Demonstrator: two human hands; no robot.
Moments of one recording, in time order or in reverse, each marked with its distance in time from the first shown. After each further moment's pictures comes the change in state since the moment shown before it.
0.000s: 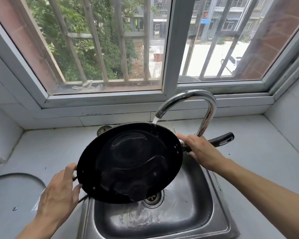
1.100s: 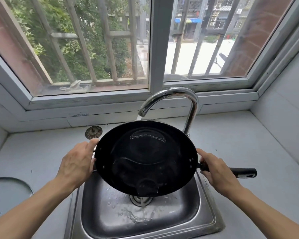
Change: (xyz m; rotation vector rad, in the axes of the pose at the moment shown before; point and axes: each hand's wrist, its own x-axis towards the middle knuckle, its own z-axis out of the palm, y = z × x) left_hand 0.076 0.067 0.018 0.134 0.003 0.335; right_hand -0.116 0.017 0.013 0.187 0.129 0.297
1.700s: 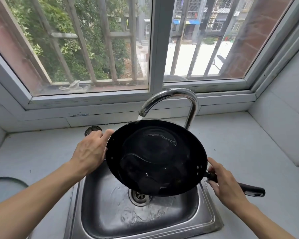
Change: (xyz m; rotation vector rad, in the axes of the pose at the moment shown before) left_hand 0.041 0.018 0.000 0.055 -0.022 0.152; right_hand -0.044 0.008 0.009 0.089 0.051 0.156
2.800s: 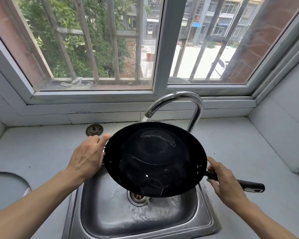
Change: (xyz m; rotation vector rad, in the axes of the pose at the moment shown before) left_hand -0.025 -0.007 0.005 -0.079 0.036 -0.044; right_hand 0.015 -0.013 -0.013 -0.081 -0.018 -0.056
